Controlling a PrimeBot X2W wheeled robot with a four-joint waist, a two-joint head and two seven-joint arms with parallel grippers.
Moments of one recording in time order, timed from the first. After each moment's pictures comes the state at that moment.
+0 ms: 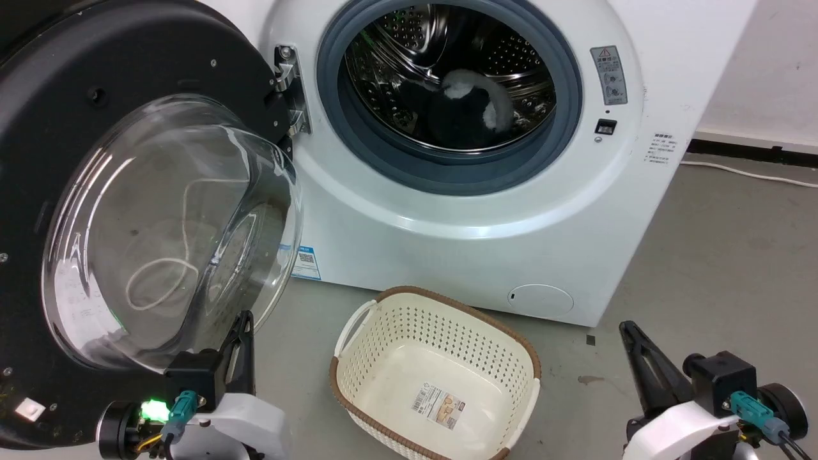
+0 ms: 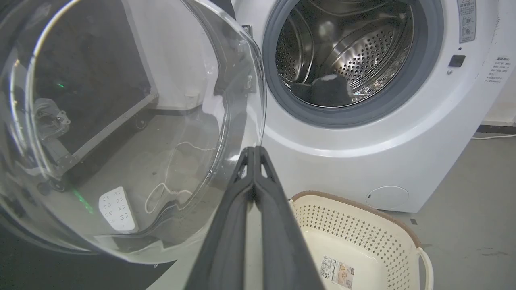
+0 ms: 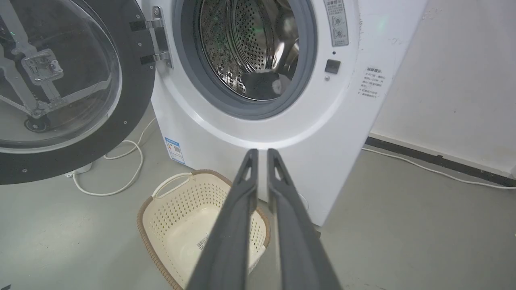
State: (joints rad) left arm -0.01 0.05 0.00 0.00 0.00 0.00 0.00; right arm 0.01 -0.05 0.00 0.00 0.01 0.13 0.00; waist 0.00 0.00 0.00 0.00
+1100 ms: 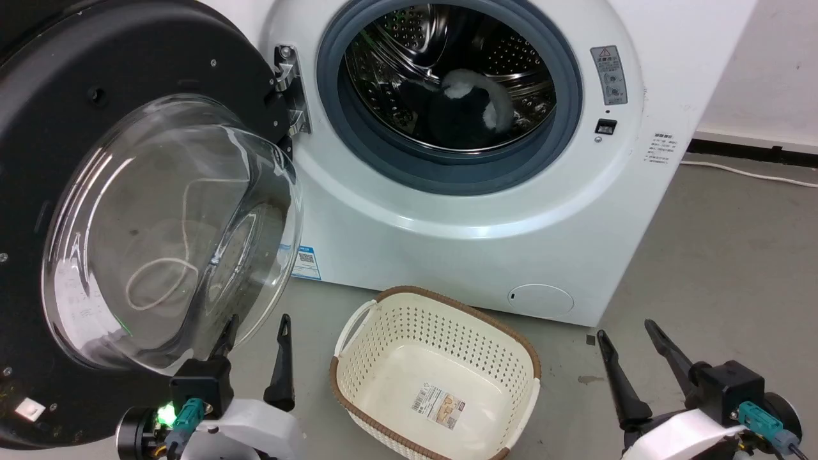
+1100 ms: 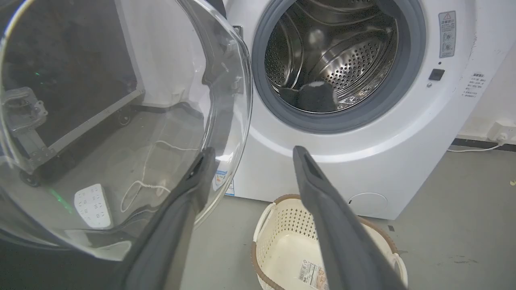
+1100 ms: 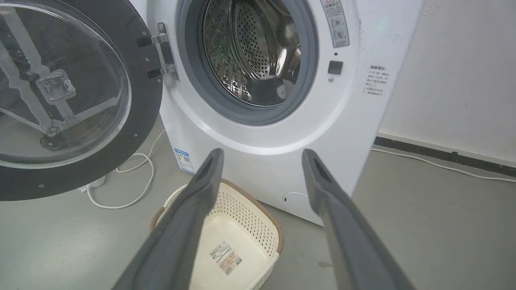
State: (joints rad) left arm -0.01 0.05 -0.04 0.04 -0.08 0.01 -0.06; right arm 0.03 -0.05 0.01 0.03 0.07 0.13 -0.06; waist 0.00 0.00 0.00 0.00
